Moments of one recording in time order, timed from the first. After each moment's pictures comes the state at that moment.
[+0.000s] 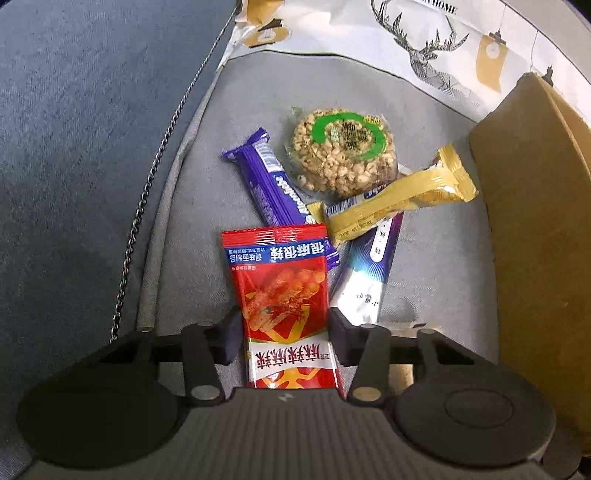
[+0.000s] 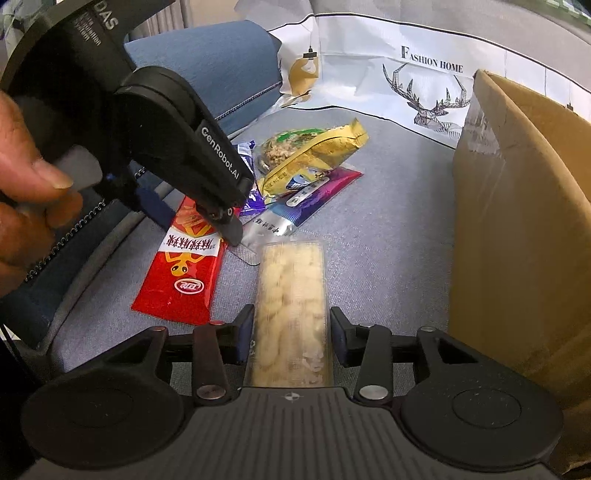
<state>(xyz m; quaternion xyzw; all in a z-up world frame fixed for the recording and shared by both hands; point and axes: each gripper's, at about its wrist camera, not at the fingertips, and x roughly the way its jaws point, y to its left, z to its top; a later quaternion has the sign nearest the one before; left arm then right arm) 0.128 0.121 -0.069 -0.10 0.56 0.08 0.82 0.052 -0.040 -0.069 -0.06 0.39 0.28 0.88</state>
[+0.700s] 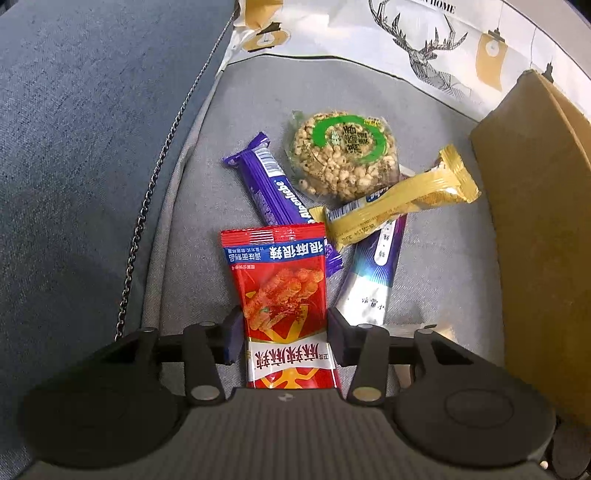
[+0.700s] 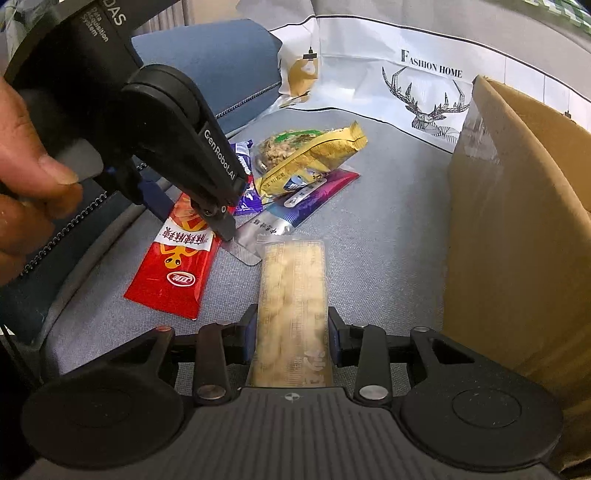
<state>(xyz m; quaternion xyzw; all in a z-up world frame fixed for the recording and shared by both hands) 0.128 0.121 -0.067 -0.09 0.56 0.08 0.82 0.048 -0.041 -0.068 -0.07 0.39 0.27 0.88</state>
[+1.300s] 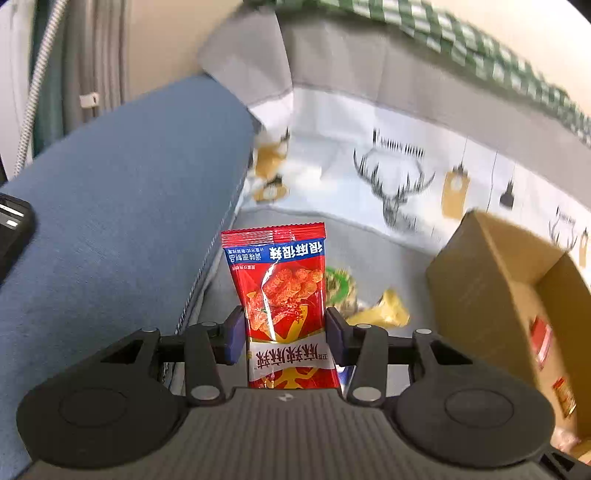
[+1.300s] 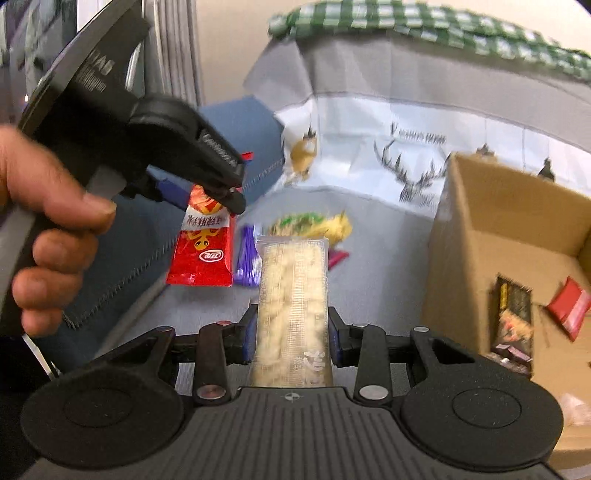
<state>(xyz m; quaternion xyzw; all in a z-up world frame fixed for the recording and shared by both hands) 0.073 0.108 0.018 -0.11 0.35 0.12 0.92 0.018 -0.079 -0.011 -0.02 0.29 0.29 0.91</state>
